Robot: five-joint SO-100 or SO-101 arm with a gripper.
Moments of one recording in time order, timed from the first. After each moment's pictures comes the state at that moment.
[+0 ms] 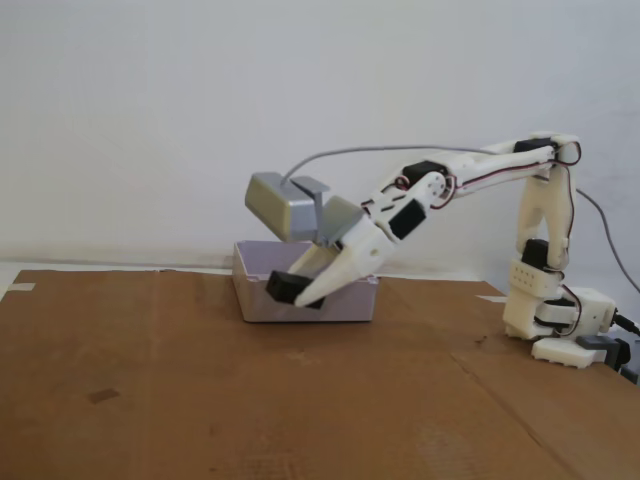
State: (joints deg) arm -8.5 77.2 92.3 25.5 1.1
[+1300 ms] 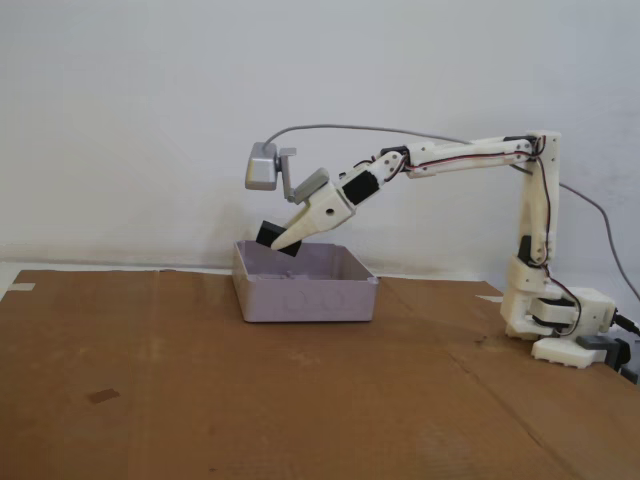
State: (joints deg) arm 16.7 78.0 92.3 25.6 0.8
